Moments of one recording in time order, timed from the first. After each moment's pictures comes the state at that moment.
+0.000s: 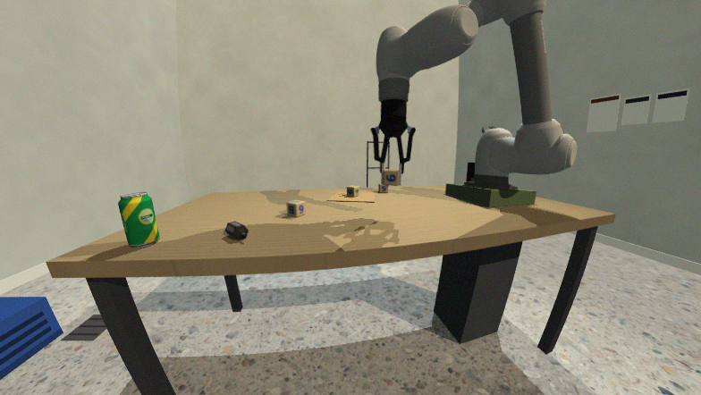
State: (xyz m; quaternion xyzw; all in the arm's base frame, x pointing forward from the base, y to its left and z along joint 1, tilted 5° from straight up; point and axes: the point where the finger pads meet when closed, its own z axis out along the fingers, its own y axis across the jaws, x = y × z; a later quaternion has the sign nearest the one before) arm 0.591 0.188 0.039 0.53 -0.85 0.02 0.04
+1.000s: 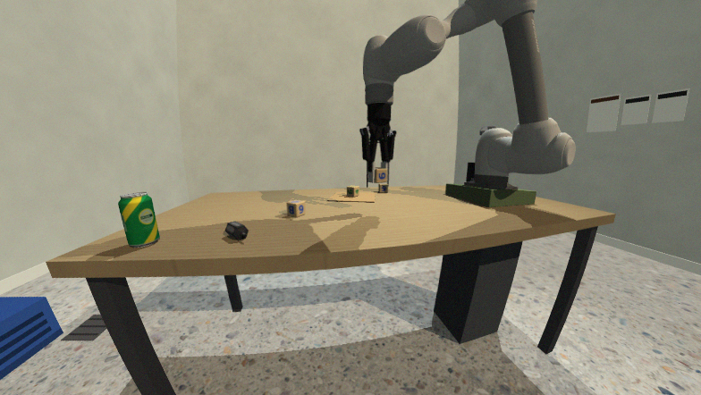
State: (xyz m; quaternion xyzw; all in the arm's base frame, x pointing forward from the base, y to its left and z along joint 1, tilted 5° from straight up) arm 0.618 0.132 0.042 0.82 -0.57 0.00 0.04
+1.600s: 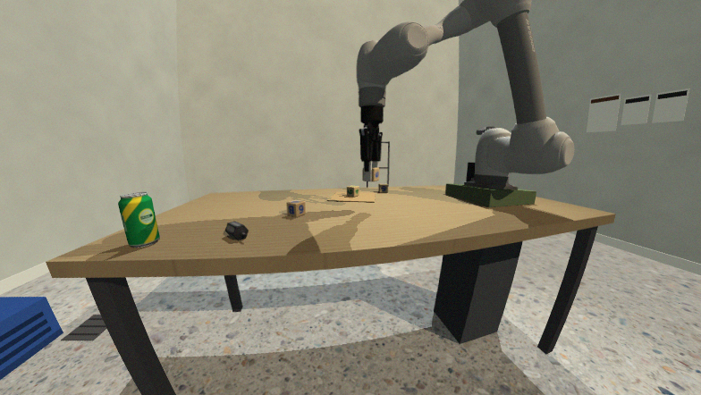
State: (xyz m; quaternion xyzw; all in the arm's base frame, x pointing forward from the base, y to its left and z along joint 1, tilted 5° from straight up) arm 0.632 0.097 0.044 0.93 -0.35 -0.01 0.04
